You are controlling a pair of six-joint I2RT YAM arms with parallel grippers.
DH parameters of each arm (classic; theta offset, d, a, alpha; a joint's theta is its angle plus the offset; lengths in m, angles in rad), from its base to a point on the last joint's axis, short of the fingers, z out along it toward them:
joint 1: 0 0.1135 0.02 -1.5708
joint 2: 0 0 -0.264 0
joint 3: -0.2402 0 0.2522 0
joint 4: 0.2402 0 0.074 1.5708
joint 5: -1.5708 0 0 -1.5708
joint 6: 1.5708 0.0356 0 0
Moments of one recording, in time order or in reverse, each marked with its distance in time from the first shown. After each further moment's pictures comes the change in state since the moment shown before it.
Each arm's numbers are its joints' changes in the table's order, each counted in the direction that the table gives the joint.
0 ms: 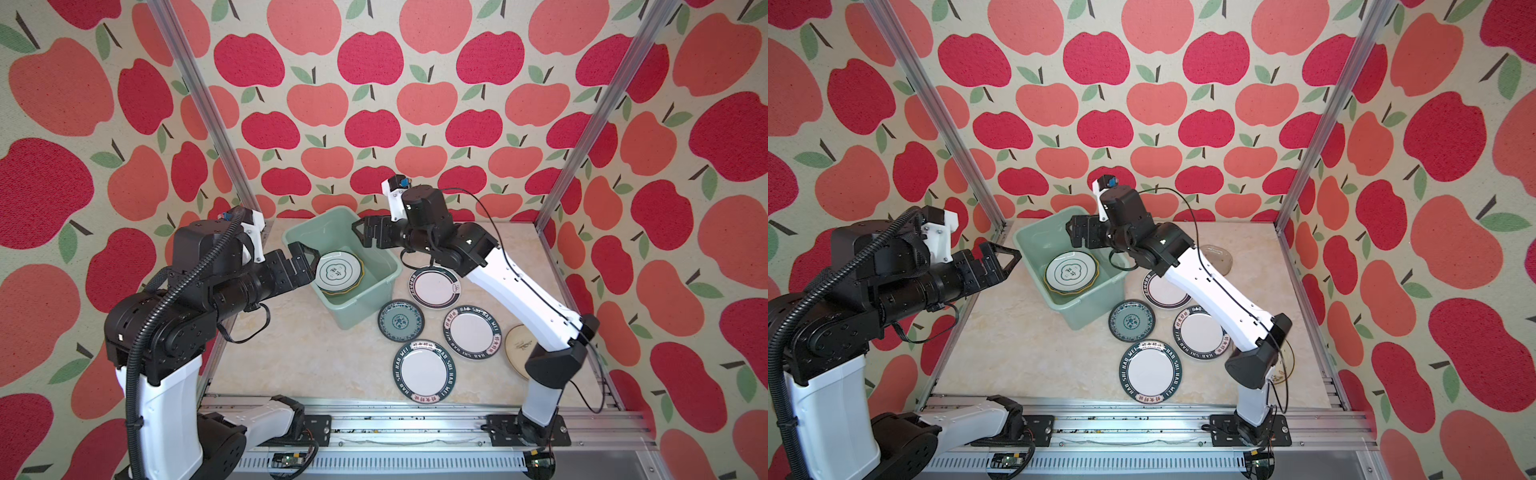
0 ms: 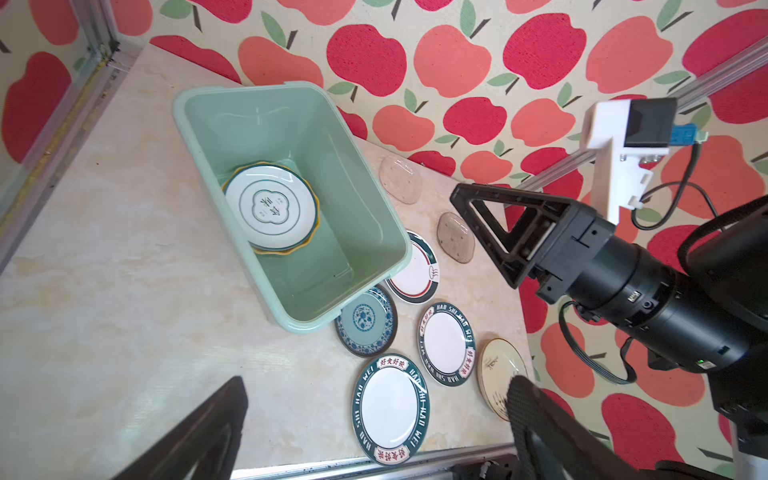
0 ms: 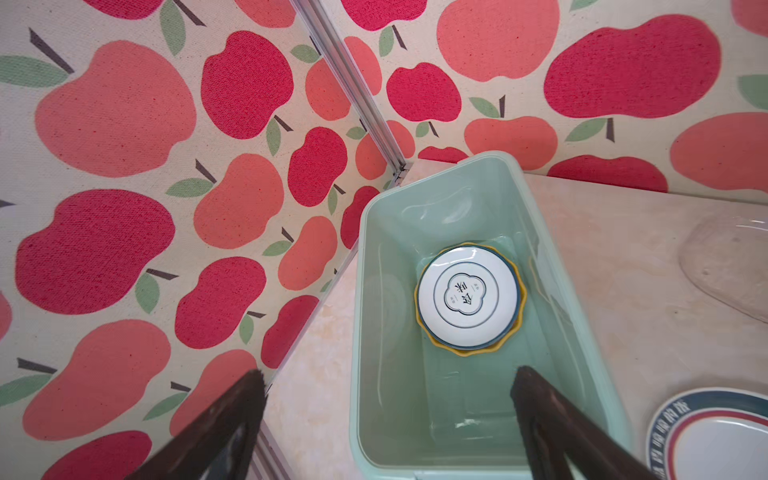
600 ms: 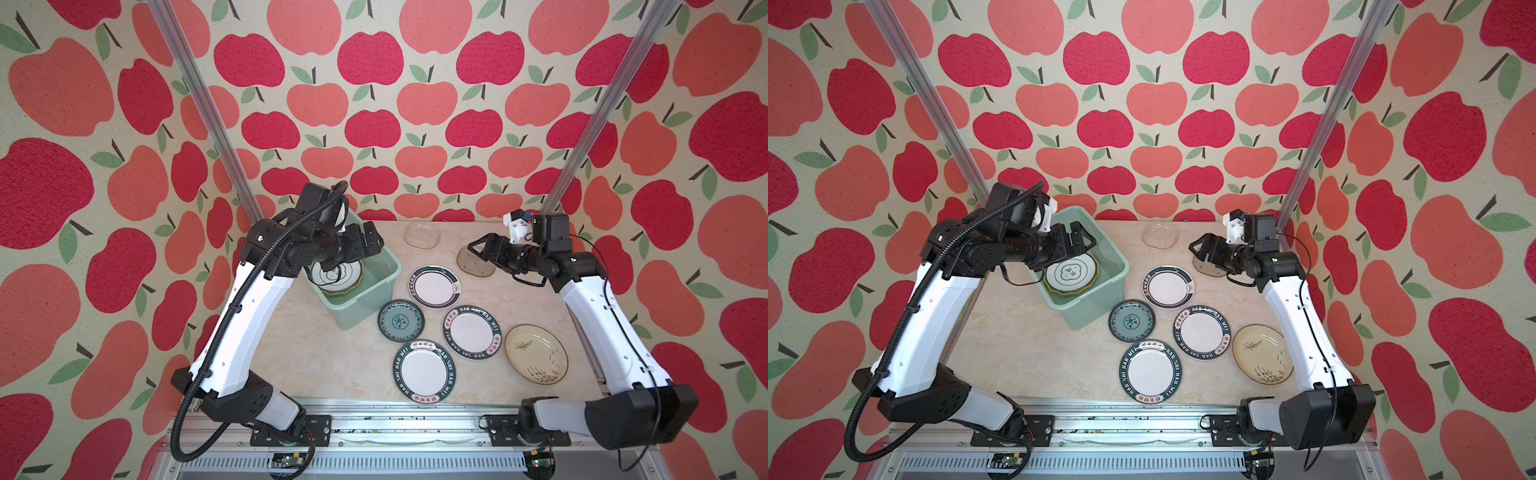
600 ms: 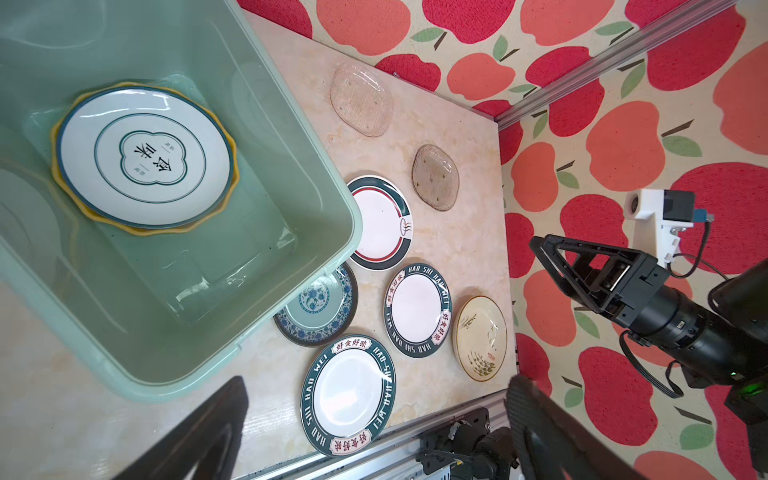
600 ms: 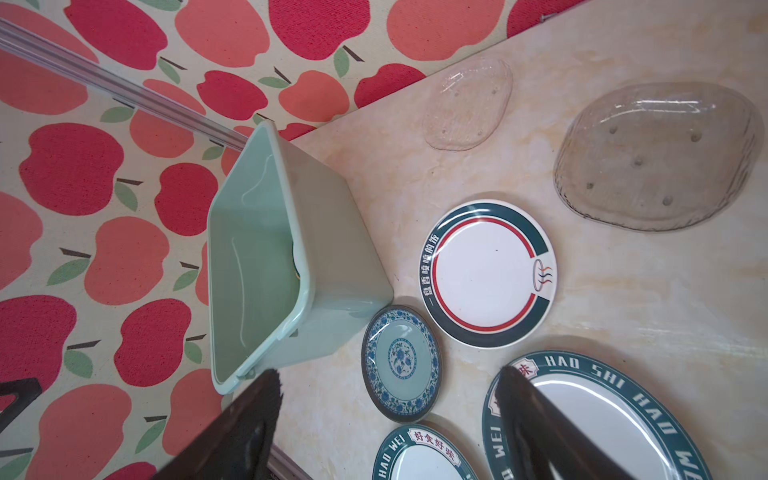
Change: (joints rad) left arm -0.205 0.339 0.059 -0.191 0.001 -0.072; right arm -0.753 -0.419 0.737 0.020 0.494 -0.013
